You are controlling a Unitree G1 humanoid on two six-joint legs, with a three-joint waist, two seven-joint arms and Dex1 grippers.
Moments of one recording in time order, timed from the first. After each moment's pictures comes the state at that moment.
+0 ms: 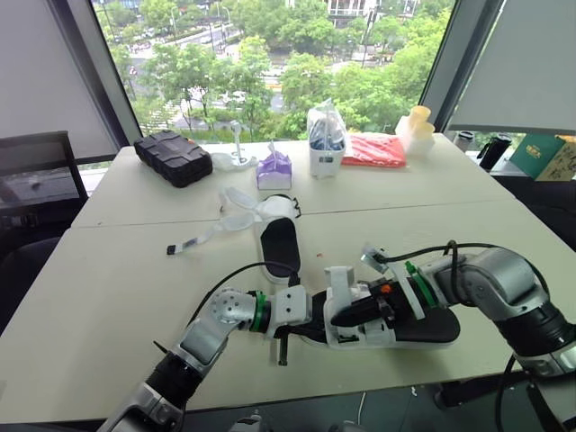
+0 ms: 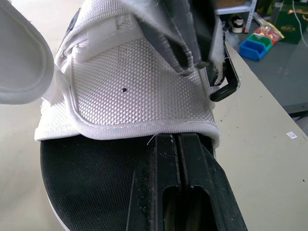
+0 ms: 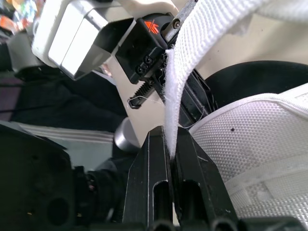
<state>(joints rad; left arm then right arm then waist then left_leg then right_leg) -0.42 0.32 -0.46 0.12 -0.05 0.05 -1.10 -0.63 -0.83 0.31 -0.14 0.73 1.22 1.11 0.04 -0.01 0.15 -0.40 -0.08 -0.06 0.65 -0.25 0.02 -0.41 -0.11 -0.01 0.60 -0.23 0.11</state>
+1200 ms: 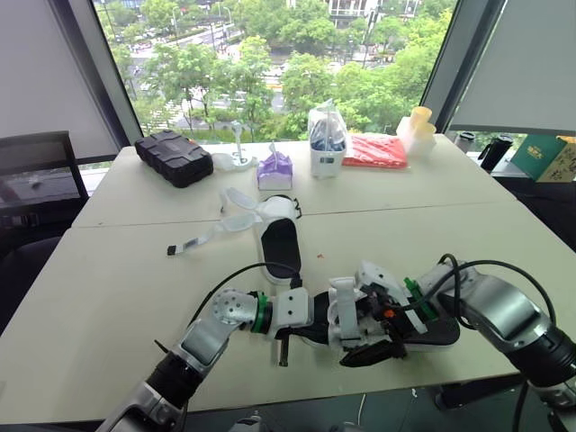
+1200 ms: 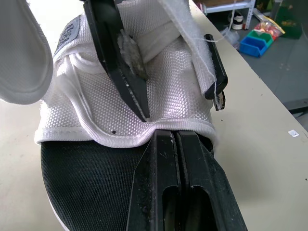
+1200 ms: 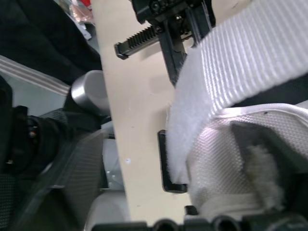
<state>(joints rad) -0.42 0.33 -0.48 0.11 -0.04 0.03 -1.10 -0.52 -0.88 0.32 -0.31 0.54 1.00 1.22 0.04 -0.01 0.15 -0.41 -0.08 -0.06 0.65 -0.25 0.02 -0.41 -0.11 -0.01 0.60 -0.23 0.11</state>
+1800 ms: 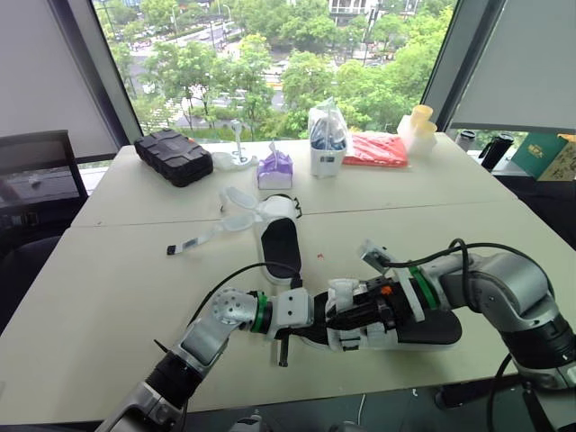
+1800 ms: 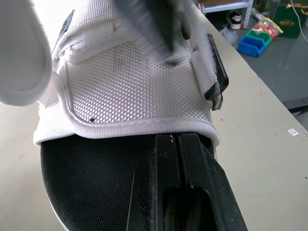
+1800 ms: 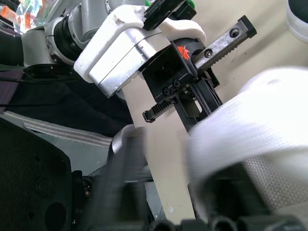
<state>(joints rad) -0.42 0.33 -0.48 0.11 -0.04 0.03 -1.10 -0.58 -0.79 0.16 -0.30 0.78 1.31 1.08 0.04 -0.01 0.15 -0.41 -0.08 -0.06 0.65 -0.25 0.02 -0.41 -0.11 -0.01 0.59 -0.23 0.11</state>
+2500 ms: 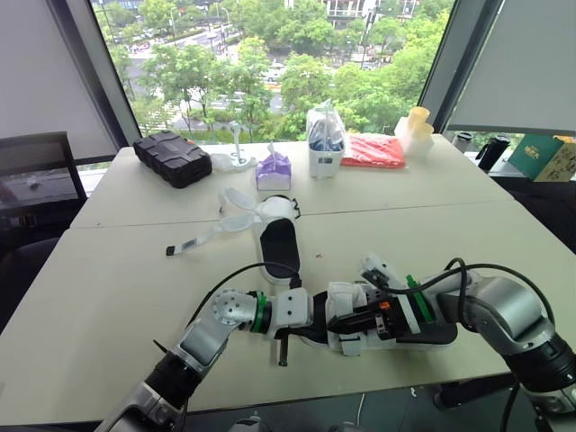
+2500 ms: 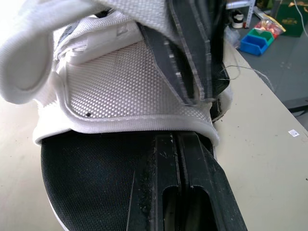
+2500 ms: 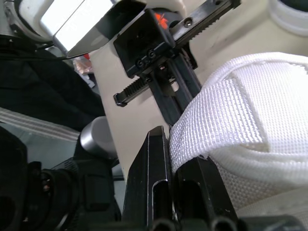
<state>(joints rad) -0.41 0.33 -0.48 0.10 -0.04 0.03 -1.09 -0.45 -0.82 0.23 -0.31 0.65 1.05 1.06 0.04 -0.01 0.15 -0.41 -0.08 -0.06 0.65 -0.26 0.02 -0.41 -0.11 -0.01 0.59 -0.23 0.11</state>
